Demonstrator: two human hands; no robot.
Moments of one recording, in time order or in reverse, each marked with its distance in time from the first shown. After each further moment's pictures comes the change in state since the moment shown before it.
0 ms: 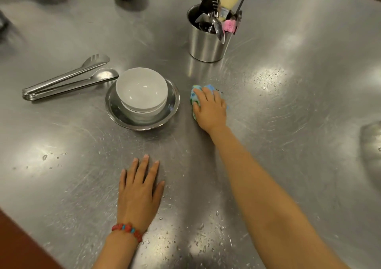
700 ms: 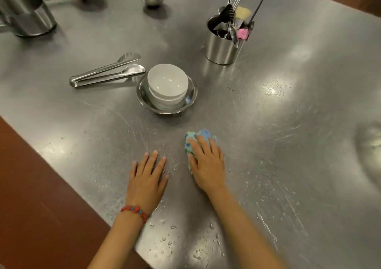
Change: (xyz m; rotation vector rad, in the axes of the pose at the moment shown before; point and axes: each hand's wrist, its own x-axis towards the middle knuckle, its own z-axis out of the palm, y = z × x) left_hand -0.048 -0.030 -0.004 -0.049 0.029 0.034; right_hand -0.191 -0.059 0.016 0.019 -0.007 -0.084
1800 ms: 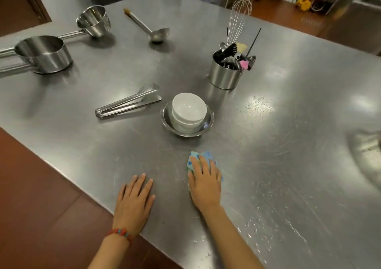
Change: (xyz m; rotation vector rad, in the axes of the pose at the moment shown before) left_hand -0.012 -0.118 -0.039 0.060 0.015 0.067; right_hand -0.001 -0.097 0.030 -0.069 0.066 0.221
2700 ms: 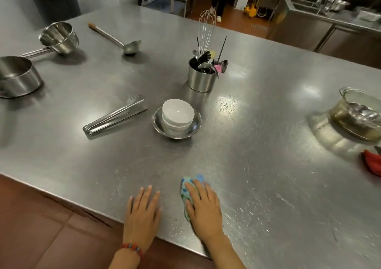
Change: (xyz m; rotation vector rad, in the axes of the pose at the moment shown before) left_hand -0.016 -0.028 0.000 -0.001 -0.099 0.152; right_hand -0.085 -0.033 0.003 -0.045 0.029 0.030
